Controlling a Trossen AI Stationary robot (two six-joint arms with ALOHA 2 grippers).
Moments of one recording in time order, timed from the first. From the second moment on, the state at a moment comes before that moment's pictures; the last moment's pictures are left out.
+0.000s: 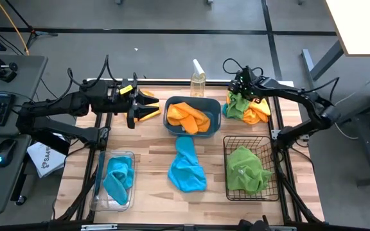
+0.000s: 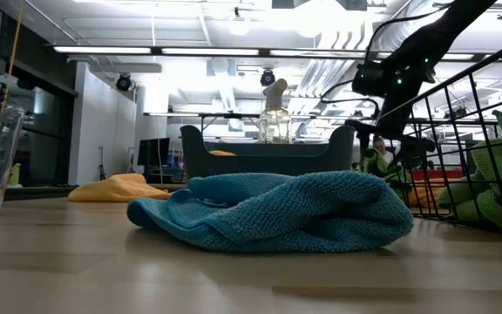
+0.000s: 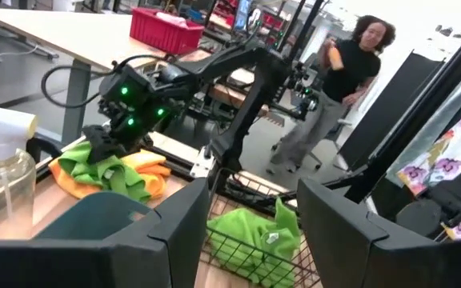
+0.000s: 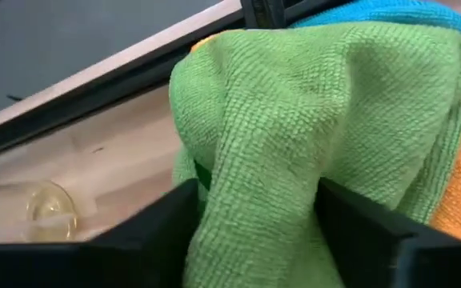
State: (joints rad) left arm 0.07 0.97 1.13 -0.27 -0.04 -0.38; right arm -0.84 1.43 0.86 -0.50 0.14 1.01
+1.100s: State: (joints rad) left arm 0.13 0.97 1.13 -0.22 -0.19 -0.21; right arm 0.20 0.73 1.34 -0.72 -0.17 1.07
